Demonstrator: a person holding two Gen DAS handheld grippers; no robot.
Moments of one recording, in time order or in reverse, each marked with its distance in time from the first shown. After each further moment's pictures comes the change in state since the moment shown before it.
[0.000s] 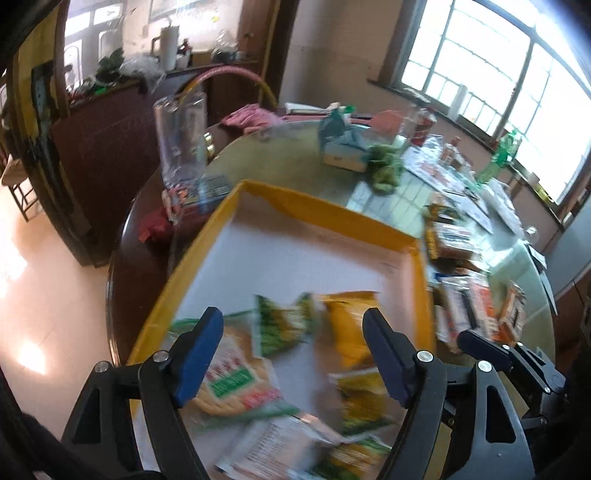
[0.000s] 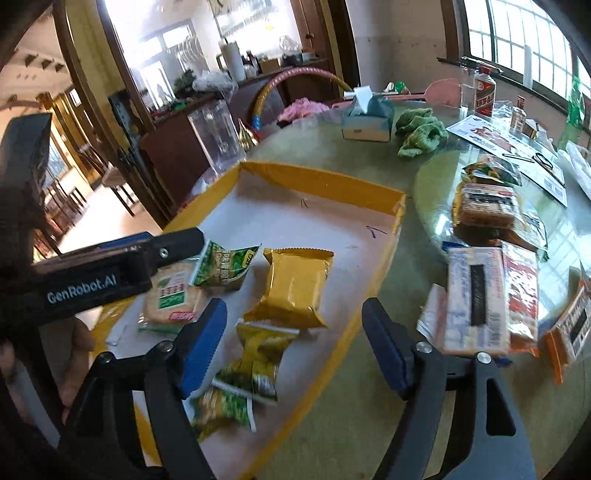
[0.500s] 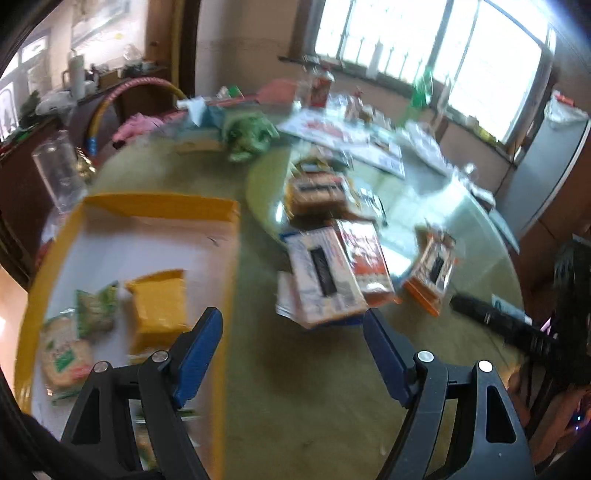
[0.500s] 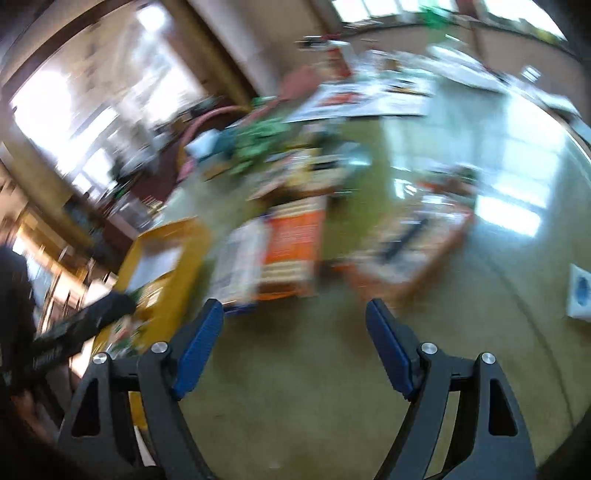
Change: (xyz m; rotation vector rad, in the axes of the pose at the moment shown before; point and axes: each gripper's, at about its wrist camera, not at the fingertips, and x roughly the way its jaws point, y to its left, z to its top) left arm 0.022 -0.157 -0.026 0.215 0.085 -0.141; right arm -0.100 -0.217 -0.066 0.437 -0.072 -0.056
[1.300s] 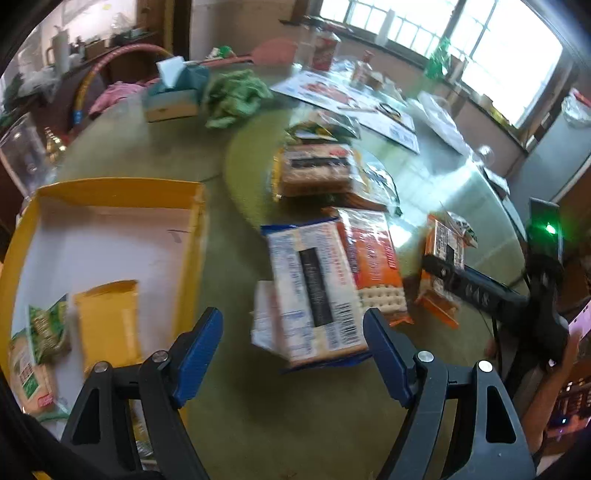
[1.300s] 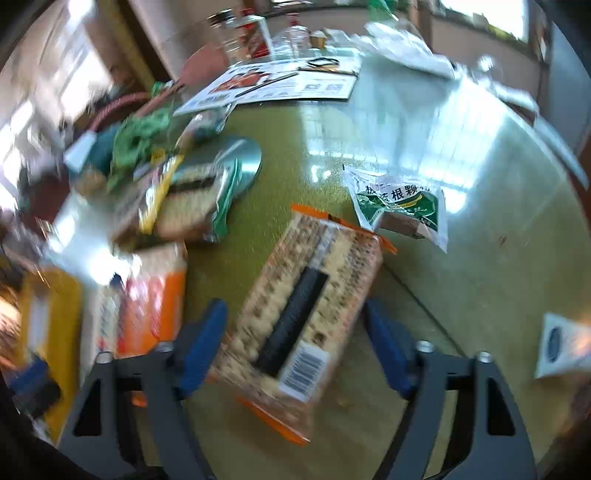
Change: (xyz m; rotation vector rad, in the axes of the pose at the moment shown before) left arm 0.059 -0.013 0.027 -0.019 0.139 -0.009; right arm 0.076 -0.033 0.054 0.008 0.069 -0.353
